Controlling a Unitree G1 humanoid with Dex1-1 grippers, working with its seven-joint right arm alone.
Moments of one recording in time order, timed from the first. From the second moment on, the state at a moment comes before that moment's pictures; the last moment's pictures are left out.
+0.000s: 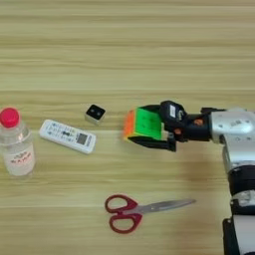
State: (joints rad) arm -0.43 -0.66 -0.03 0.64 0.13 -0.42 1.45
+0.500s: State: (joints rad) arm -0.41 -0.53 0.09 0.61 0.05 -0.36 1.33
